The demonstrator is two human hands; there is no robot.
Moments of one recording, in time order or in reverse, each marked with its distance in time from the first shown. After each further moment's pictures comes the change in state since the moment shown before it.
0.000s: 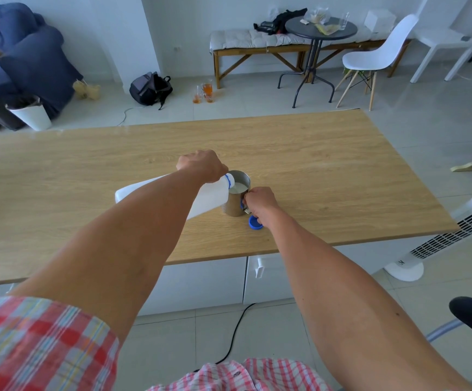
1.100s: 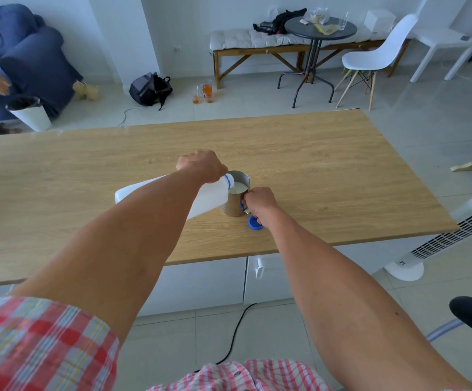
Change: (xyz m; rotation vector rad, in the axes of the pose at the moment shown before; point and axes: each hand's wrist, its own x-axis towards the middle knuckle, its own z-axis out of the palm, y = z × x) left_hand 0.006 0.000 0.003 0.002 -0.014 -0.013; right_hand 0.002 0.000 0.001 -0.003 0.004 0.010
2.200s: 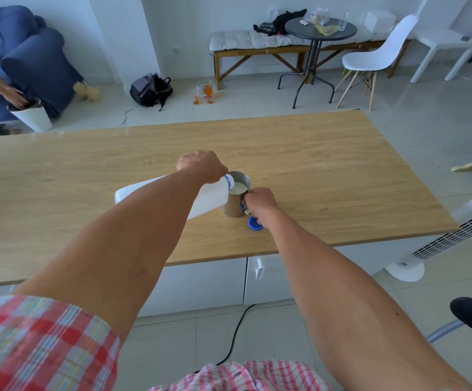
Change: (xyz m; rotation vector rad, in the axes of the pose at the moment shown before) left_hand 0.001 0.001 0.000 0.018 0.003 0.013; right_hand -0.005 -0.003 -0.002 -0.008 0.000 -0.006
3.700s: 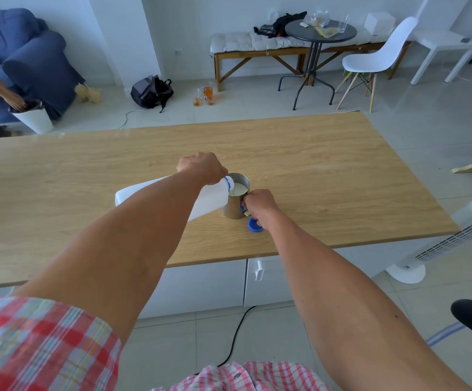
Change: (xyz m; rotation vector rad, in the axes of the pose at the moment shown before) left_hand -0.002 0.002 -0.001 0.007 -0.005 -0.002; right_hand 0.000 0.001 -0.001 0.003 -0.017 0.008
